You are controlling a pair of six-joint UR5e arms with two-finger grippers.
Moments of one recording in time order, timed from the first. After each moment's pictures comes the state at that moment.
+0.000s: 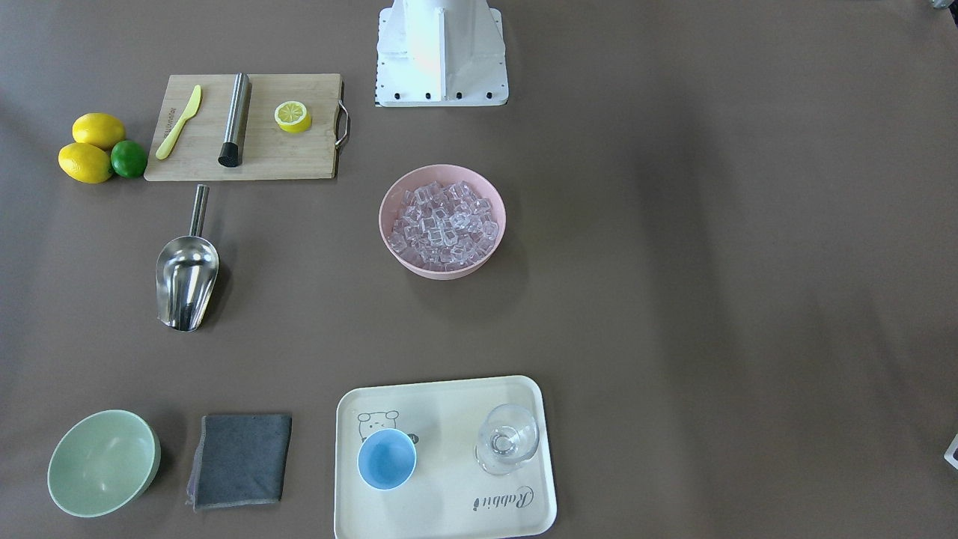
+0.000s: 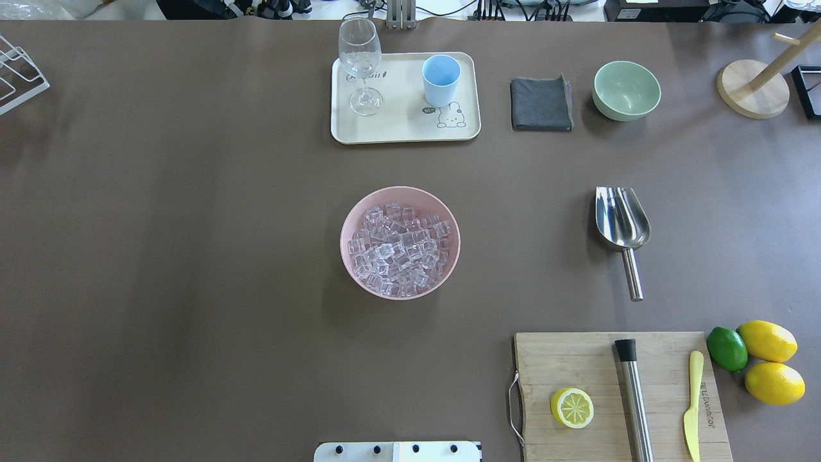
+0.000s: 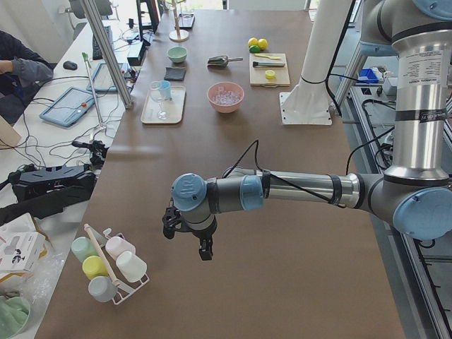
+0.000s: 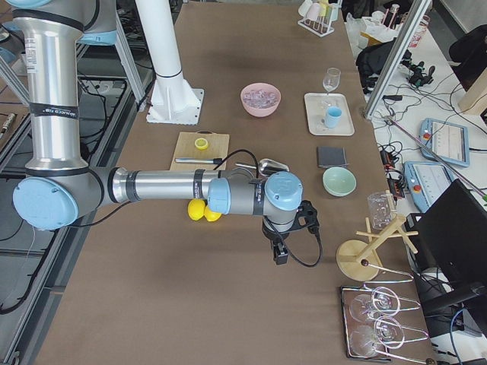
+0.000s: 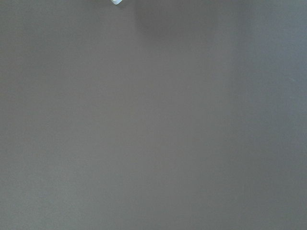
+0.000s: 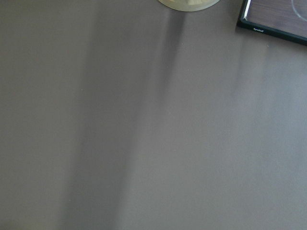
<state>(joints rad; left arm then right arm) -1.61 -1.52 -1.67 -1.38 -2.37 0.08 1.60 -1.59 1.66 -1.63 2.36 -0.28</state>
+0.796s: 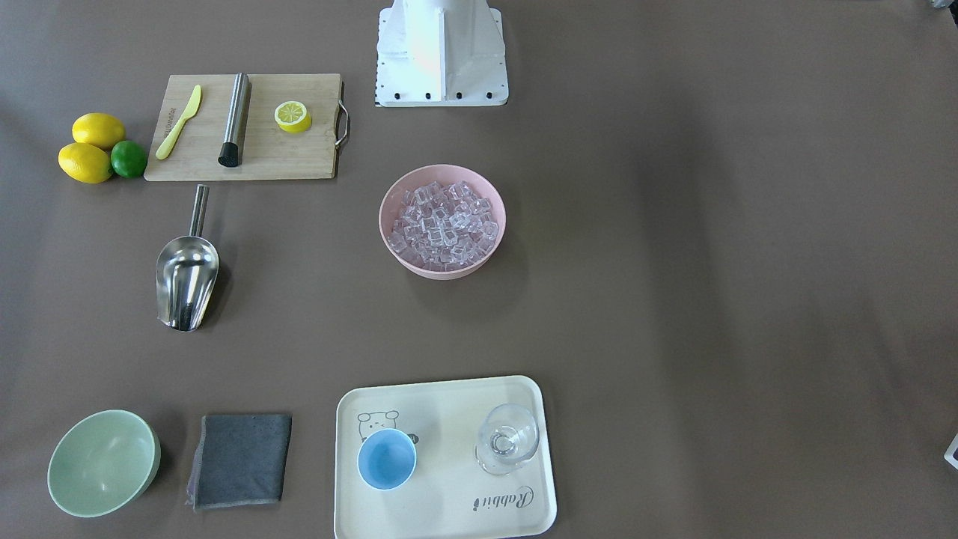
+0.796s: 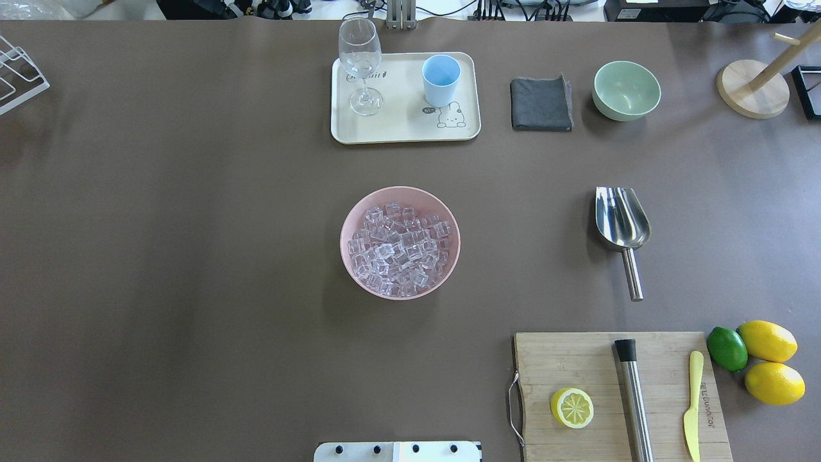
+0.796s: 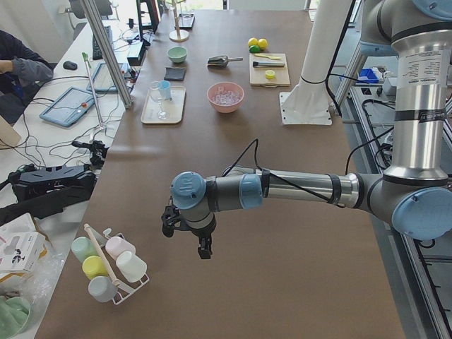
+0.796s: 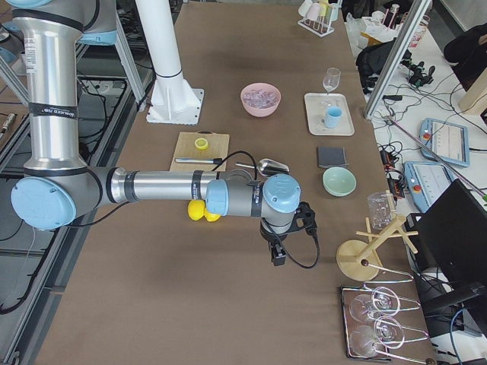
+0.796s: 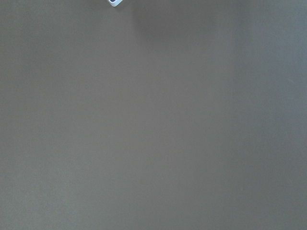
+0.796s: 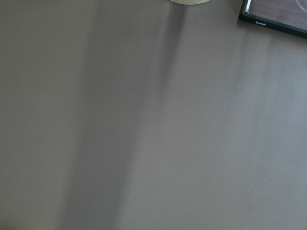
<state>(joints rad) -1.61 -1.53 -1.67 -1.37 -2.37 0.08 1.60 -1.60 1.66 -1.63 2.36 -0.29</state>
